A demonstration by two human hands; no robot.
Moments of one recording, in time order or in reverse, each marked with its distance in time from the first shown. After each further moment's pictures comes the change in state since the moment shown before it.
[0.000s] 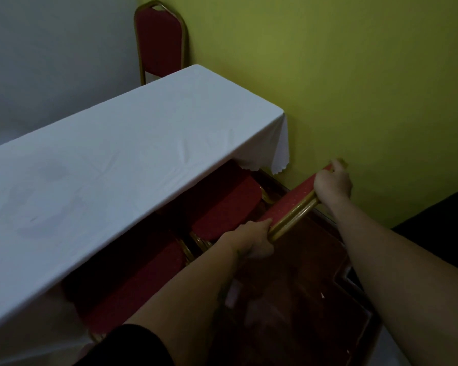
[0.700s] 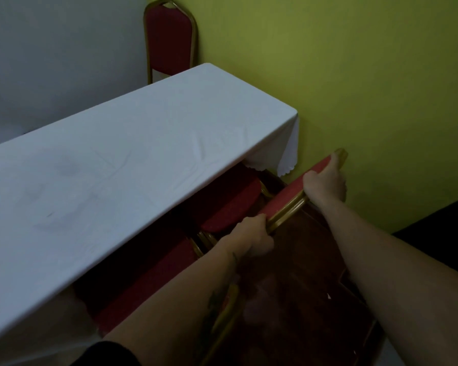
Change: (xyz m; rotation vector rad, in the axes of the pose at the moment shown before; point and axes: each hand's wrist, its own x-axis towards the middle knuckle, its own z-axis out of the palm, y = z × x) left_hand -0.015 -0.050 -0.015 -0.163 0.124 0.028; right_hand -0.045 -0.017 0.053 -0.270 0.028 -0.125
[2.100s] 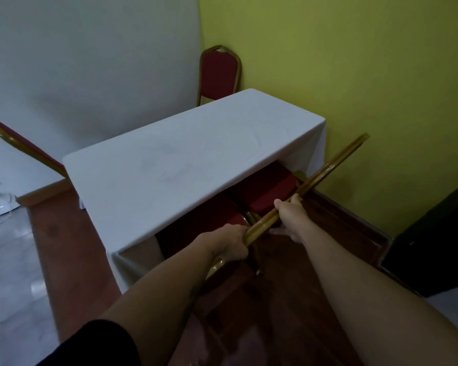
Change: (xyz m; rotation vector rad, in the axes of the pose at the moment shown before) left_hand -0.333 -0.174 0.016 0.226 0.023 -0.047; right_hand -0.375 0.016 0.037 0.483 -0.565 0.188
